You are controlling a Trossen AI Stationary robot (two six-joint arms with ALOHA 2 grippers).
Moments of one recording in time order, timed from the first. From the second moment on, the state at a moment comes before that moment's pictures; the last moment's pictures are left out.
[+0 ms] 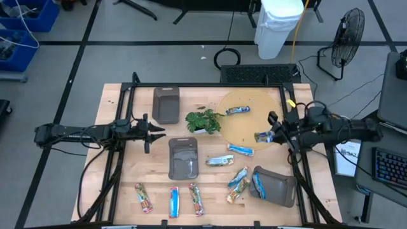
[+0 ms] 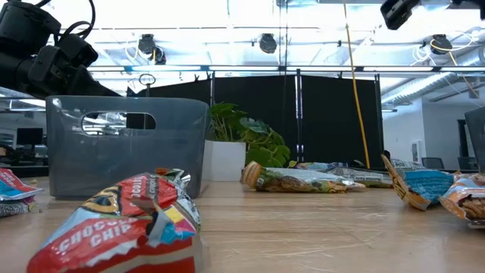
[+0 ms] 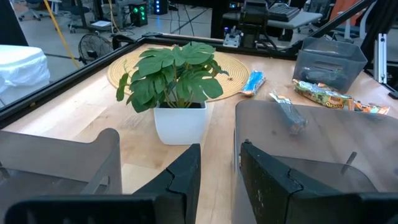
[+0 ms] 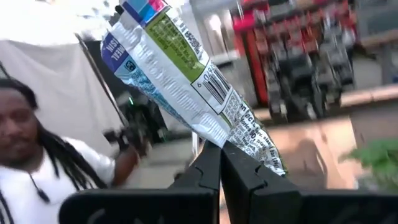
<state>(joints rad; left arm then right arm) 0.08 0.38 0.01 0.15 -0.05 -0.09 0.06 0.46 0.53 -0.06 -0.26 0.34</state>
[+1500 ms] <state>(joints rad) 0.08 0.38 0.01 0.19 -0.05 -0.03 0.92 1.28 0.86 -0.87 -0.03 1.96</state>
